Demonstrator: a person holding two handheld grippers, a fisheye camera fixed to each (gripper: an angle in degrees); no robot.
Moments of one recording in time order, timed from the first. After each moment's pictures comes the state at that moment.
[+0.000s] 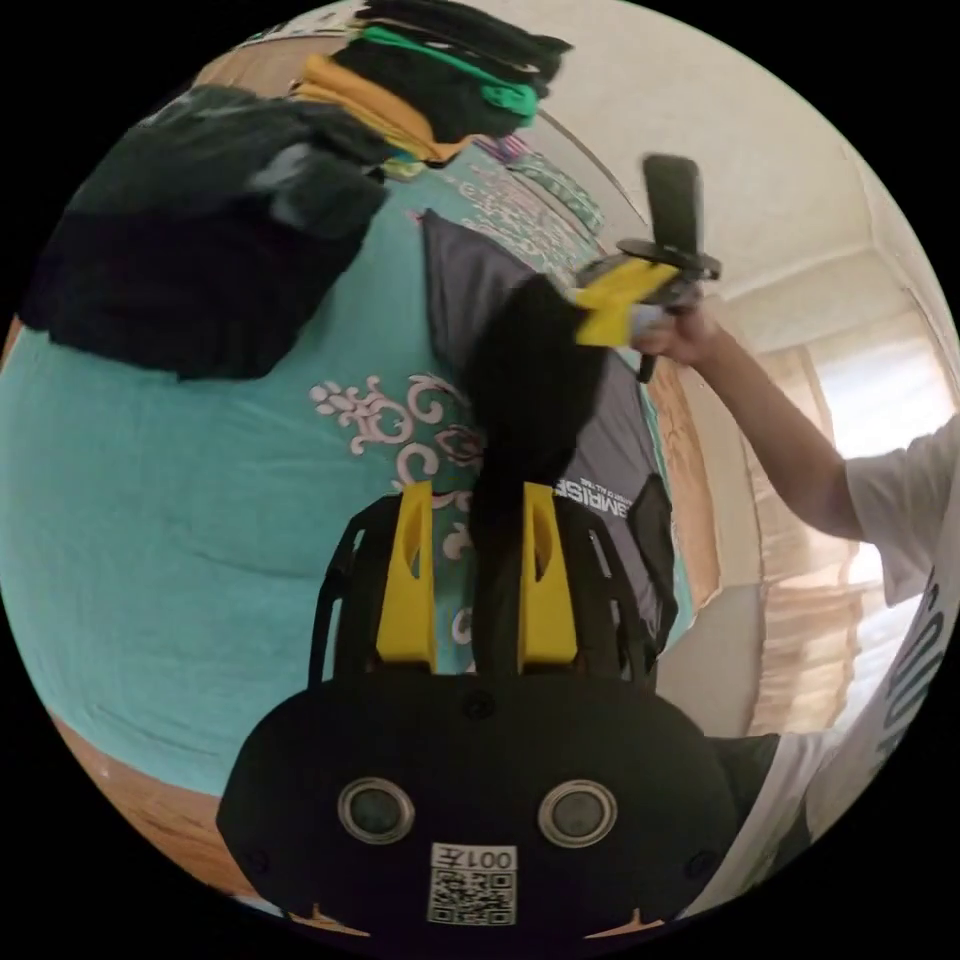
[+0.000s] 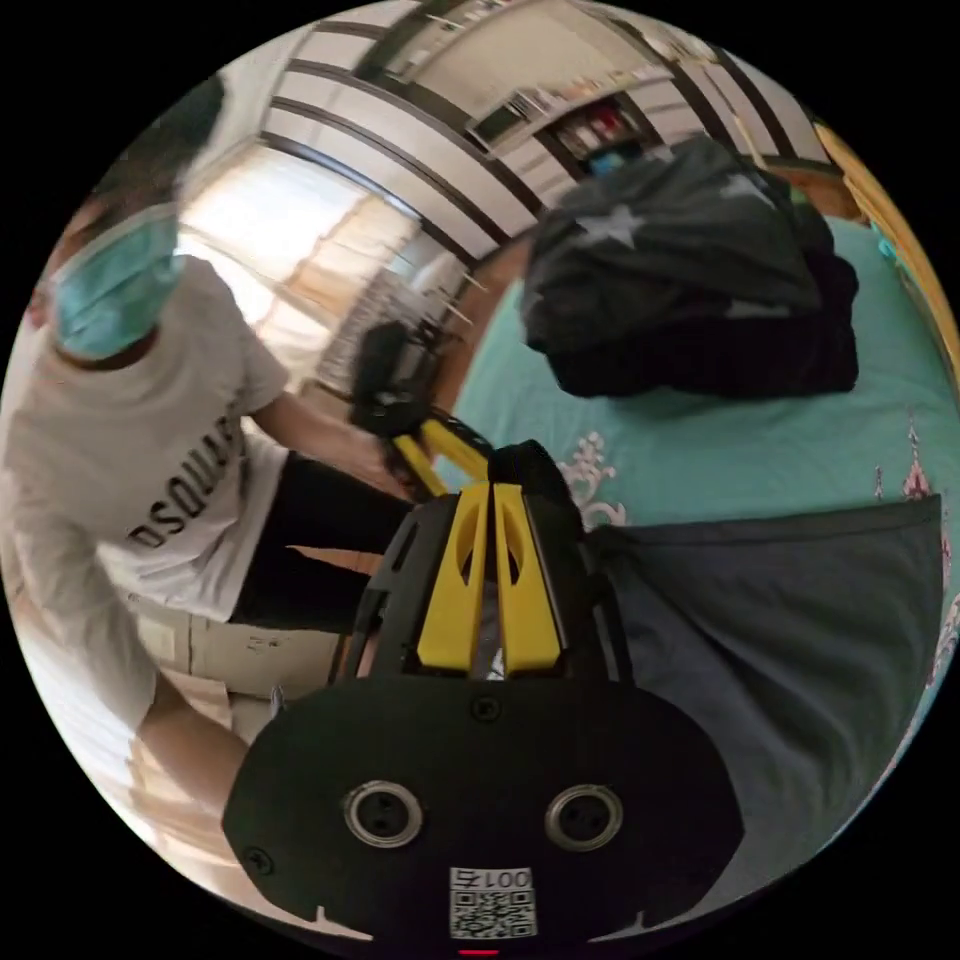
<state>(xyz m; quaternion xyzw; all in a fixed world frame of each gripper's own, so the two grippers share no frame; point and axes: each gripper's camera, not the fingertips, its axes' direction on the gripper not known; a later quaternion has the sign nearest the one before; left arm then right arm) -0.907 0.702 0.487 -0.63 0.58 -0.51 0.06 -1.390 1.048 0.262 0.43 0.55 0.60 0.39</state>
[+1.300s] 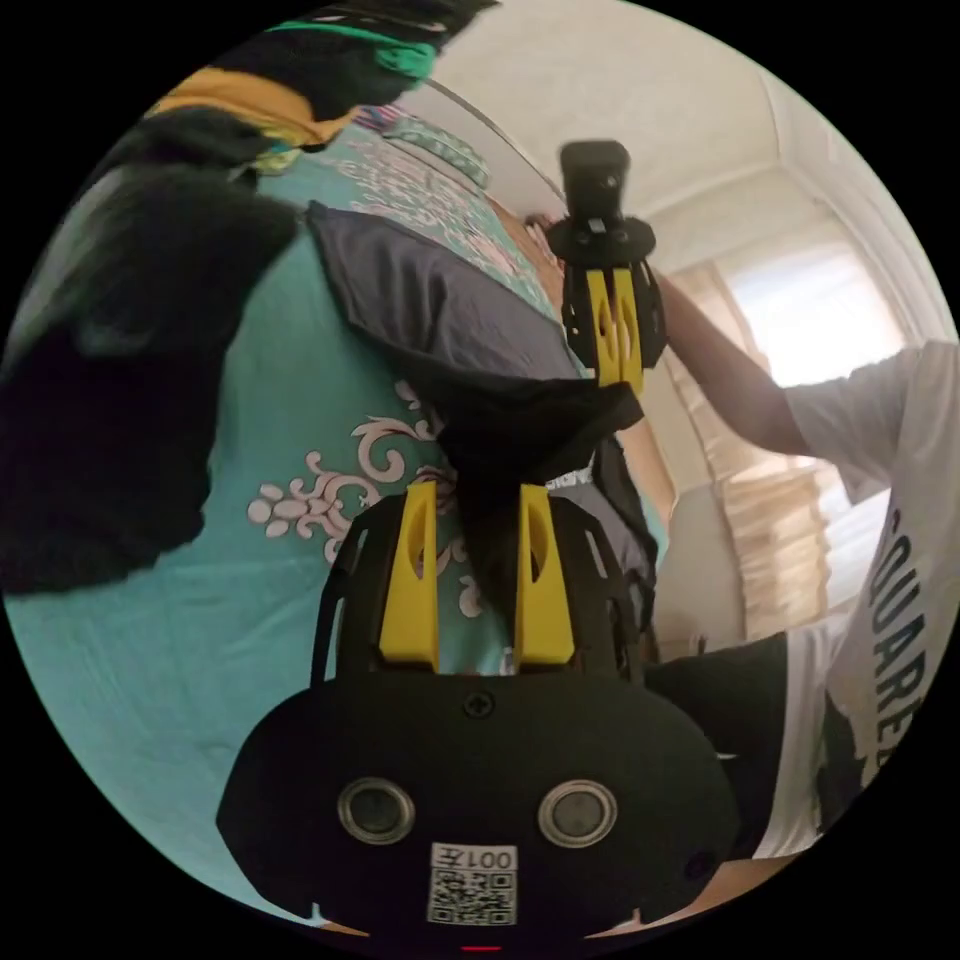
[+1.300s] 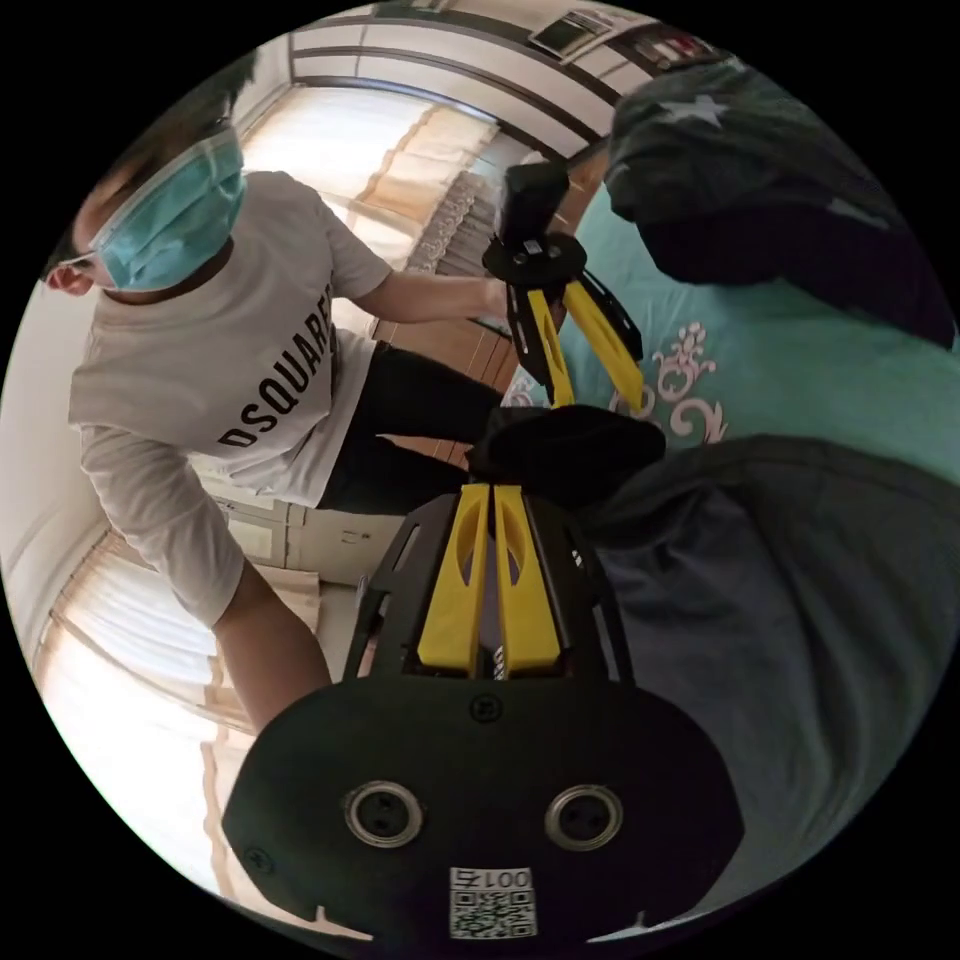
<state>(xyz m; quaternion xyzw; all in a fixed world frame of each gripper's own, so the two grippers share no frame) -0.884 0.686 0.462 -0.50 0.68 -0.53 0.02 -1.414 1.054 0.311 0.44 0.41 0.58 0.55</state>
